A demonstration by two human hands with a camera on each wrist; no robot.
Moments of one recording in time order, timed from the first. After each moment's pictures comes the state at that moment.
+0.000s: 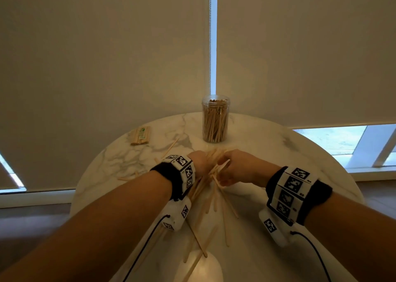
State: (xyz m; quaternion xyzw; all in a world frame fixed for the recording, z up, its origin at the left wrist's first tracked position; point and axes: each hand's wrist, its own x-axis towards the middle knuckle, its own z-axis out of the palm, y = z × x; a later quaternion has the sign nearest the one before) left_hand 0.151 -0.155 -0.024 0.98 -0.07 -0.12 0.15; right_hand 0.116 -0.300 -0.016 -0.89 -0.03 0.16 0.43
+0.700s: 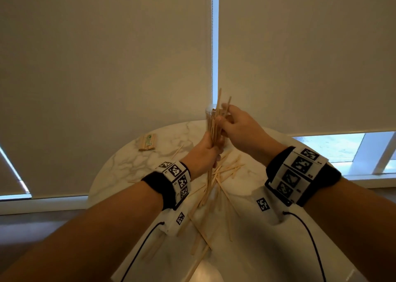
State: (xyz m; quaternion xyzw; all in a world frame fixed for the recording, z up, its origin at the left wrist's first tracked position) left_hand 0.109 -0.150 0.005 0.77 -0.21 -0.01 0.61; right_hand 0.102 -0.283 0.063 -0.83 -0.15 -0.12 0.52
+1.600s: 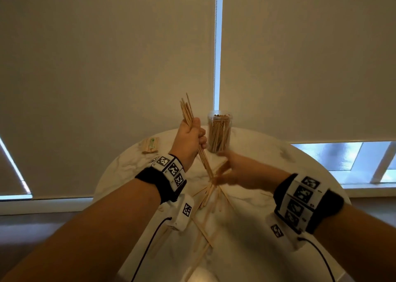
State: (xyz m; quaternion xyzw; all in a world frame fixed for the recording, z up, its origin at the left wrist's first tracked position) left_hand 0.102 -0.133 0.041 0.58 -0.10 0.10 0.80; right_hand 0.060 -0.290 0.032 -0.91 -0.14 0.15 0.37
